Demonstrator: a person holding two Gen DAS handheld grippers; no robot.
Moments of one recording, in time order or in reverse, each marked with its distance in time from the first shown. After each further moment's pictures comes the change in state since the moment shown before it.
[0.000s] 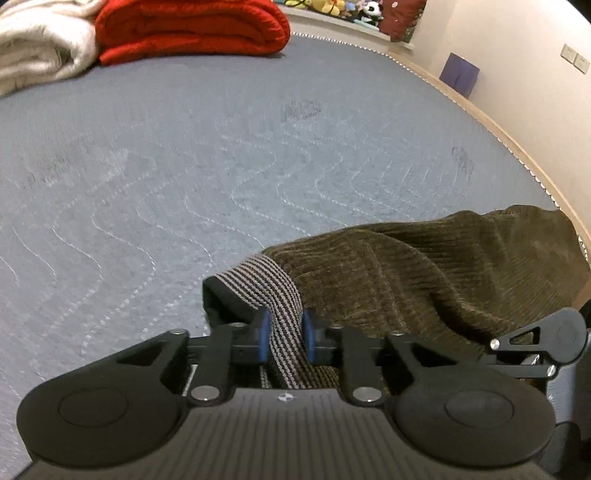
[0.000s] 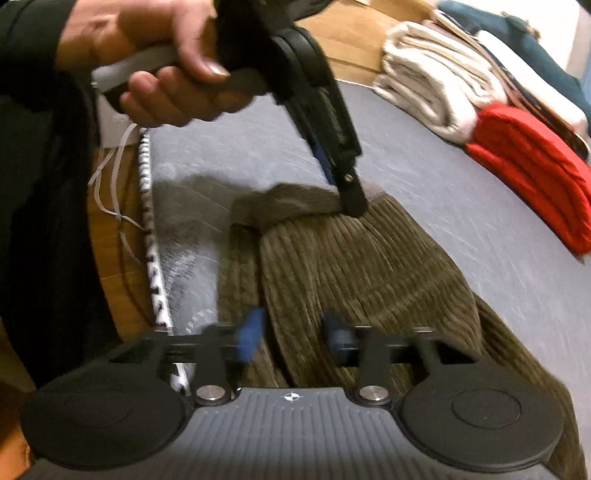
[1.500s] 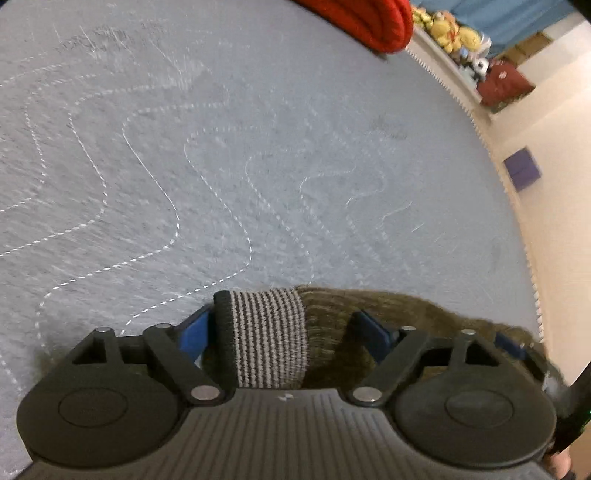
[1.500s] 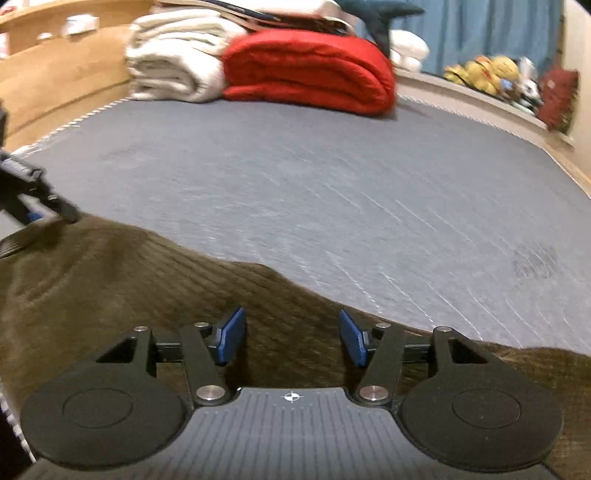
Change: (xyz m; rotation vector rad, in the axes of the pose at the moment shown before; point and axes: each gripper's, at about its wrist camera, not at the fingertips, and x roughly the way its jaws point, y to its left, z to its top) left arm 0.051 0.050 0.030 -0.490 0.120 -0.082; right arm -0.040 -0.146 -0.076 0.651 0.051 -0.432
